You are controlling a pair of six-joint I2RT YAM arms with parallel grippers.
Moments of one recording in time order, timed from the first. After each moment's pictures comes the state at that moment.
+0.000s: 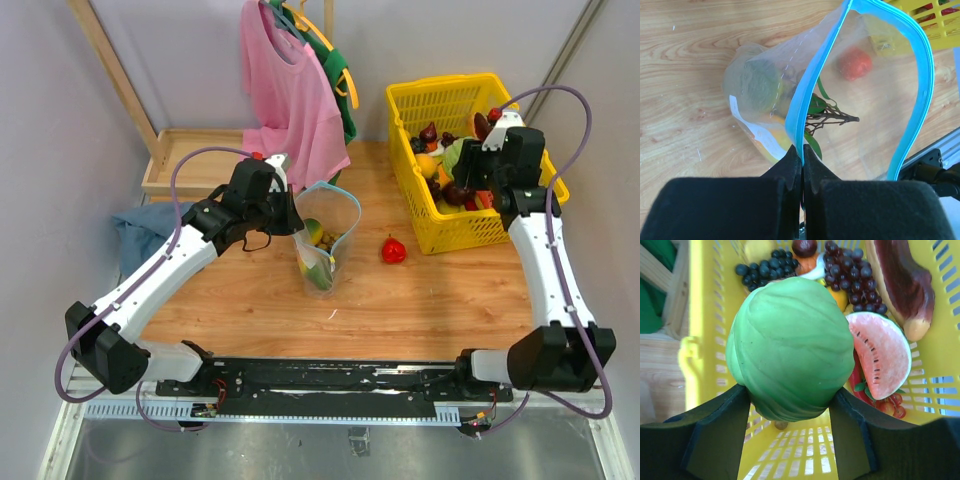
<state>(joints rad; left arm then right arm) -0.59 1.30 1.28 -0.63 0.08 -0.48 -0.02 1.33 1.33 -0.47 -0.10 0.00</state>
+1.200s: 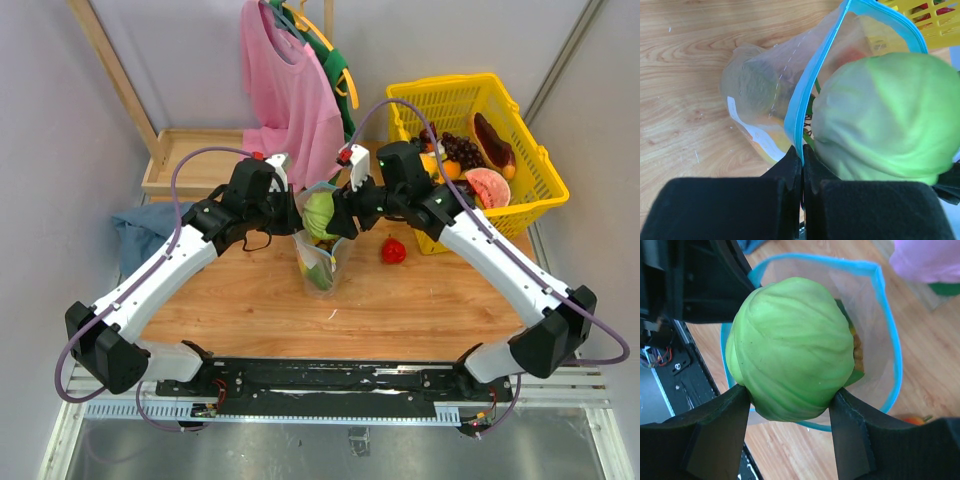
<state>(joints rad) -0.59 1.30 1.28 -0.62 0.09 -0.48 0.66 1.43 1.47 -0.62 -0.41 -0.02</state>
